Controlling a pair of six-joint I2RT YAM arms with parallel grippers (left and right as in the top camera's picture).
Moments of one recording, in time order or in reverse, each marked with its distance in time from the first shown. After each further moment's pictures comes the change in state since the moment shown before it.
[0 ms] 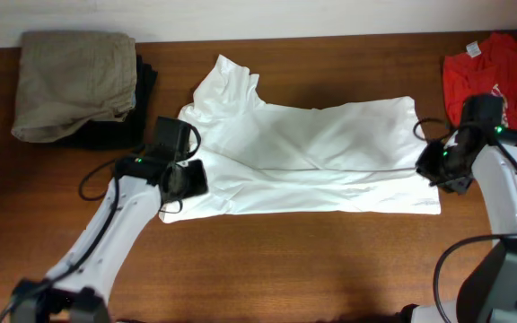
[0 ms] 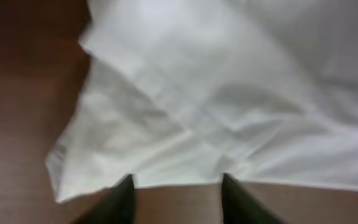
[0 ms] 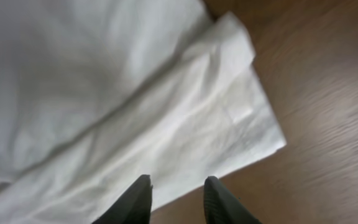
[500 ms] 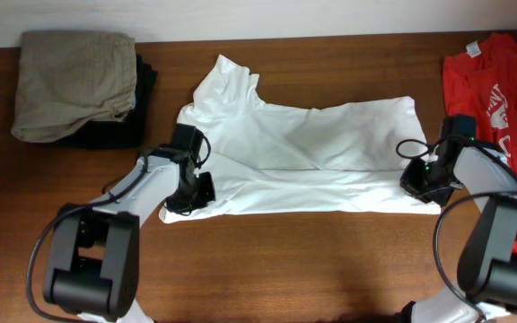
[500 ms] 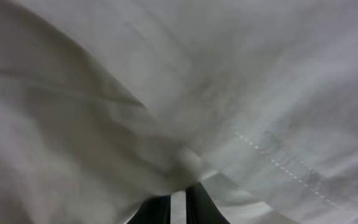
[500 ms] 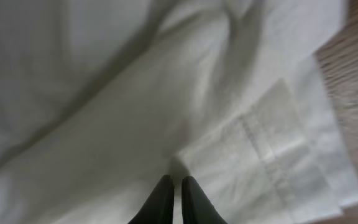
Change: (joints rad) left arm 0.016 0.294 0.002 0.048 0.068 0.005; right arm 0.000 0.176 -0.113 0.175 -0.027 -0.019
